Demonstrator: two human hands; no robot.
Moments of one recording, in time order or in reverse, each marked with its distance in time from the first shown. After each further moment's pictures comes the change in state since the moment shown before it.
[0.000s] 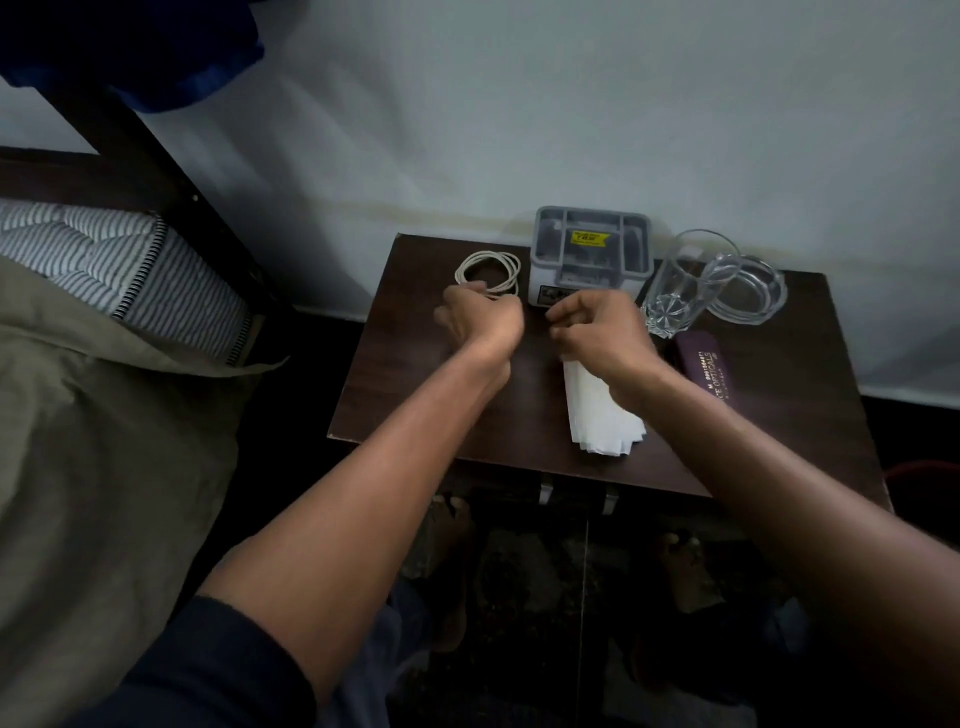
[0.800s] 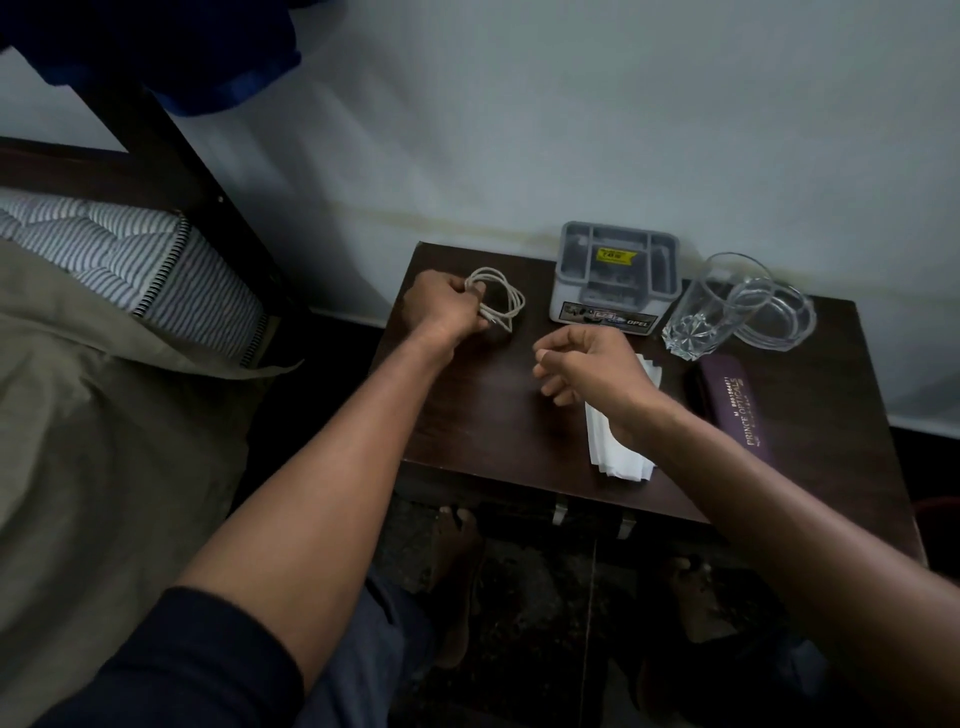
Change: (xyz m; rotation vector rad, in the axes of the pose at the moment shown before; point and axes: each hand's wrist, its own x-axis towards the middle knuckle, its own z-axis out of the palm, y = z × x) left_hand 0.079 -0.003 -0.042 0.067 -0.109 0.084; right_hand -0.011 -0.006 0.022 0.169 -0.221 0.051
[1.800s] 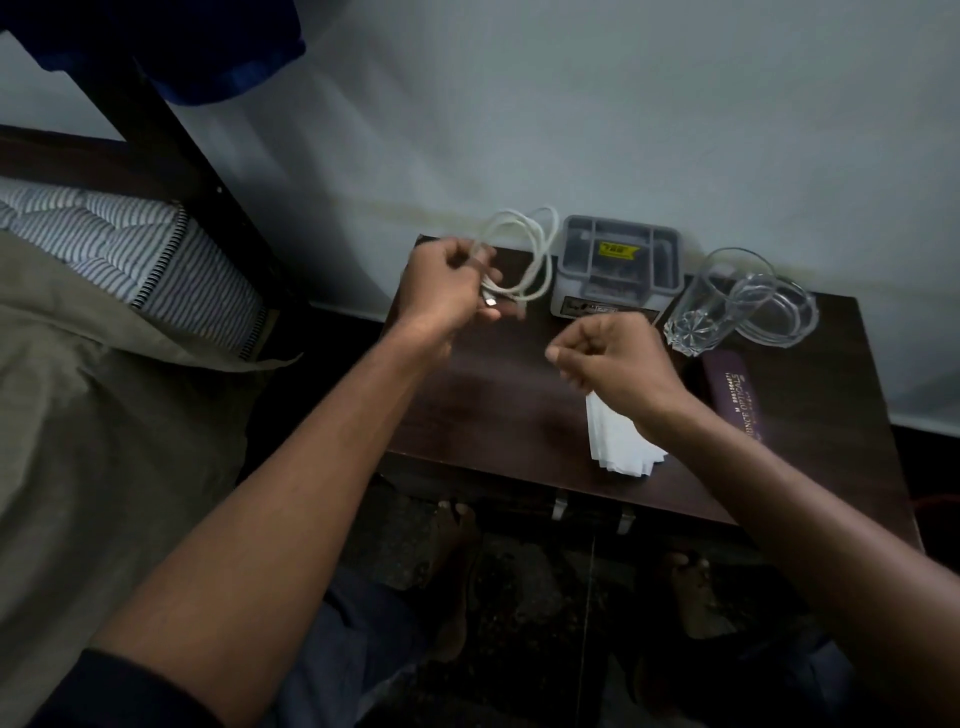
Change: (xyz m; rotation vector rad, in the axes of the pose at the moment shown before) left_hand -0.051 0.036 -0.024 -0.173 -0.163 0.128; right_hand -0.007 0.002 -0.019 -0.160 0.019 -0.212
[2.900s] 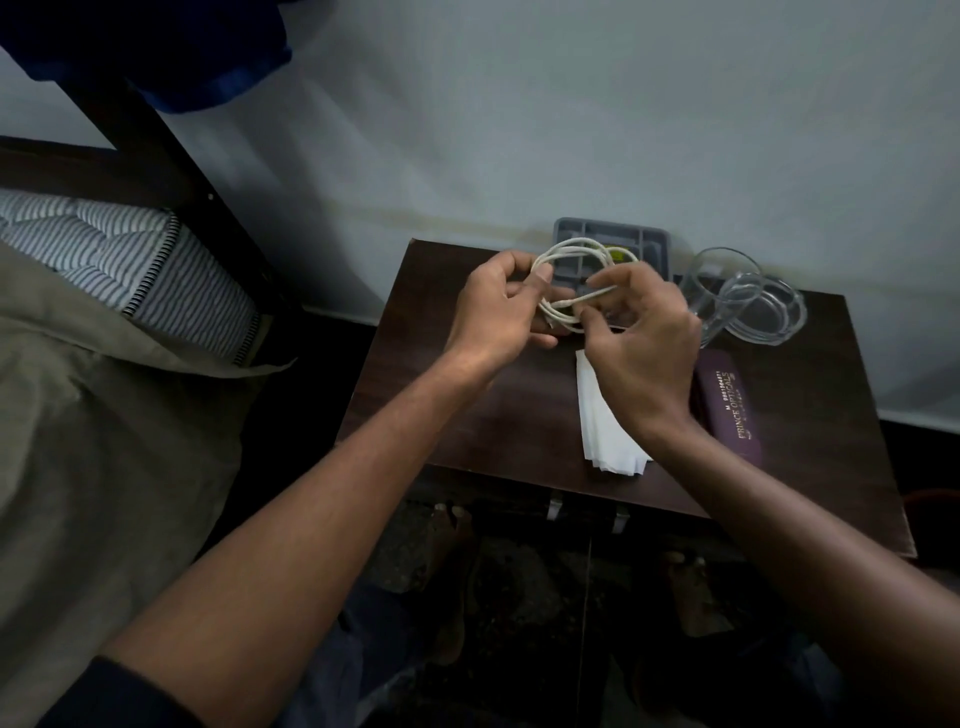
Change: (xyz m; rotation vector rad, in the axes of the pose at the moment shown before) left_hand -0.033 -0.003 0.039 -0.034 -0.215 0.095; right_hand -0.013 -0.017 -0.001 -0.212 0.614 -0.384
